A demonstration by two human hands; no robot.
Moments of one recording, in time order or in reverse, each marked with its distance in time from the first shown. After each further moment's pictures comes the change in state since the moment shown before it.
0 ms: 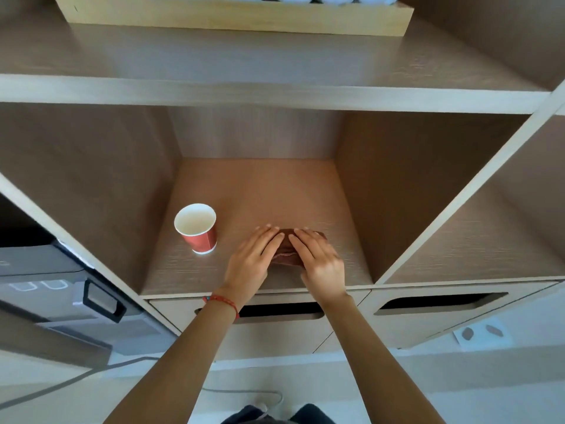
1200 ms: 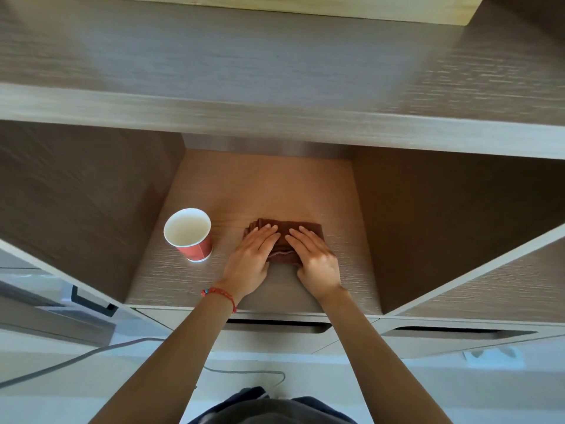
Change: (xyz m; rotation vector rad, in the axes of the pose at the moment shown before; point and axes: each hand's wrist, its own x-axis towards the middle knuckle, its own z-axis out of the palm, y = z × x) left_hand 0.011 -0.036 0.045 -0.067 -0.360 -0.205; right_hand 0.021 0.047 0.058 0.132 -0.301 0.041
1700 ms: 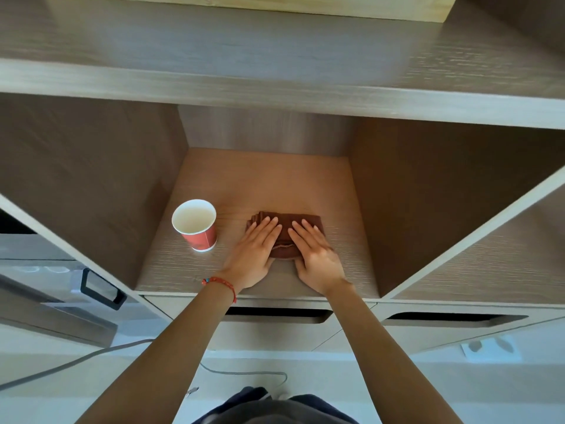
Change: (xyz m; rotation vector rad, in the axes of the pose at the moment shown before) left_hand -0.009 0.006 -0.009 0.096 -0.150 0.008; right_hand -0.017 -0.008 -0.013 -0.035 -0.125 -0.008
